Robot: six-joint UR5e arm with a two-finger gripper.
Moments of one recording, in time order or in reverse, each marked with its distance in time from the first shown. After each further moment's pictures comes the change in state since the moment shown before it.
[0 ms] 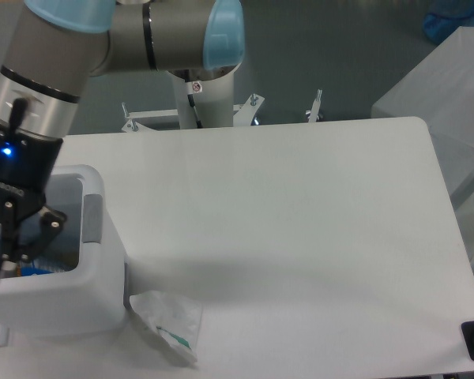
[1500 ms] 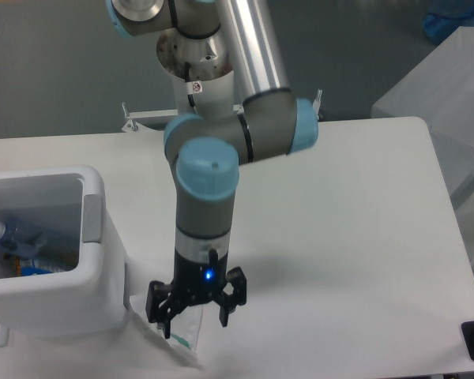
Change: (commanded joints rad) arm 0.082 -0.244 -0.163 -0.009 0.210 -0.011
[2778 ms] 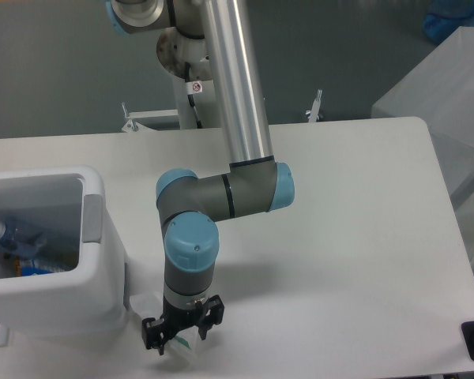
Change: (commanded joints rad) arm -0.034 -0.121 0.000 0.000 0.046 -0.137
